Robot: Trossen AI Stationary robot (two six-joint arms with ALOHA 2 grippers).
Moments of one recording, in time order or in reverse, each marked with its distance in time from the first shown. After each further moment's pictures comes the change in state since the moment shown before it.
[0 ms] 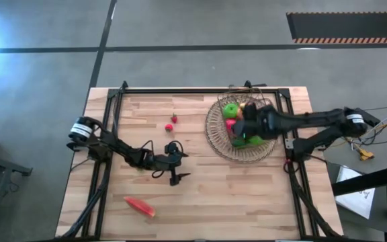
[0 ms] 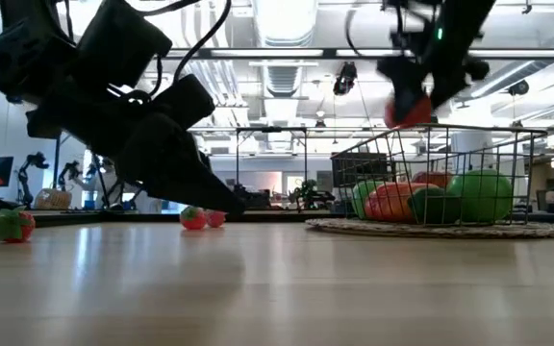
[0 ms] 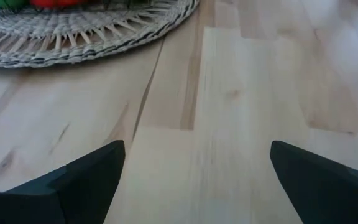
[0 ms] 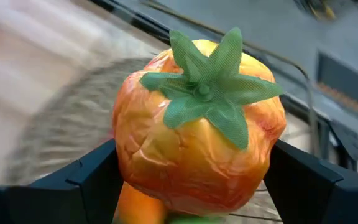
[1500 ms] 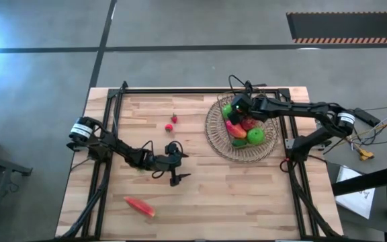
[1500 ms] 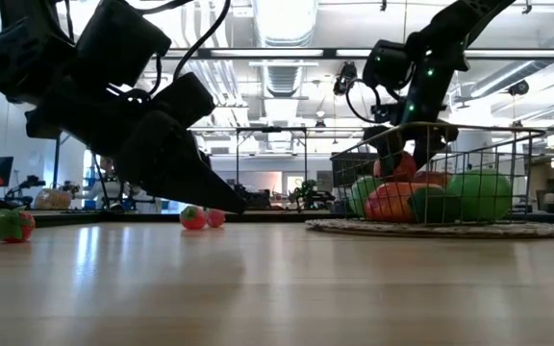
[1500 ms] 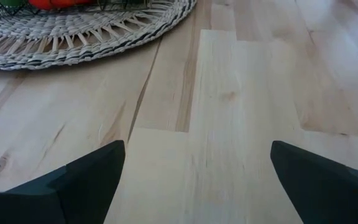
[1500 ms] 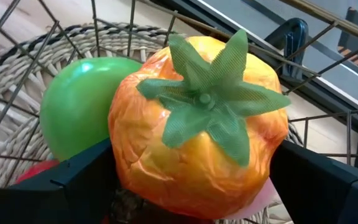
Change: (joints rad) left arm -0.006 0.003 0.001 0.010 0.001 -0.003; right arm -0.427 0.135 -0.147 0.432 -0.299 -0.435
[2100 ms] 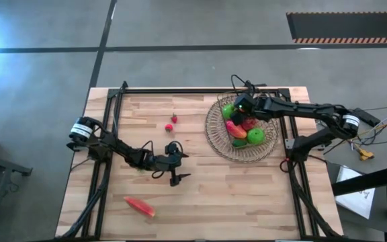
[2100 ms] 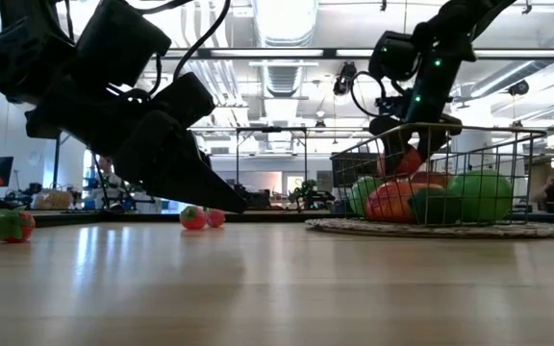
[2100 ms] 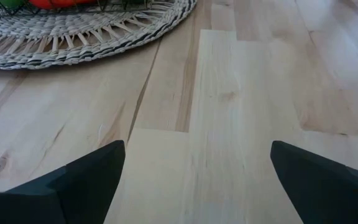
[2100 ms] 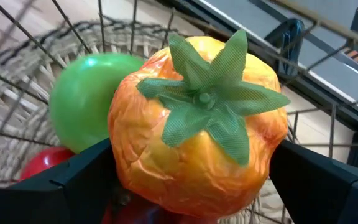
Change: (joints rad) left arm 0.000 0.000 0.000 0.000 0.000 0.000; right arm 0.001 -0.059 0.000 -0.047 -0.024 -0.014
